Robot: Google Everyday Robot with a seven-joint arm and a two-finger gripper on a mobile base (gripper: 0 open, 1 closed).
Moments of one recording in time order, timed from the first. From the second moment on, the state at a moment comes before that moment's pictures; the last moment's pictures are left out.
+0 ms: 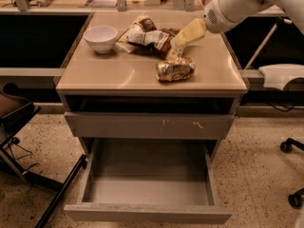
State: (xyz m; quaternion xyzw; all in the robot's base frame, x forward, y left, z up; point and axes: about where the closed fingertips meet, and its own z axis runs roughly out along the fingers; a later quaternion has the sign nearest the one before) arm 0.711 -0.151 0.927 -0.27 0.90 0.09 0.34
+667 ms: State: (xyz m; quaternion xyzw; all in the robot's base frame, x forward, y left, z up) arm 0.666 -0.113 0.884 -0.28 0.89 0.12 0.33
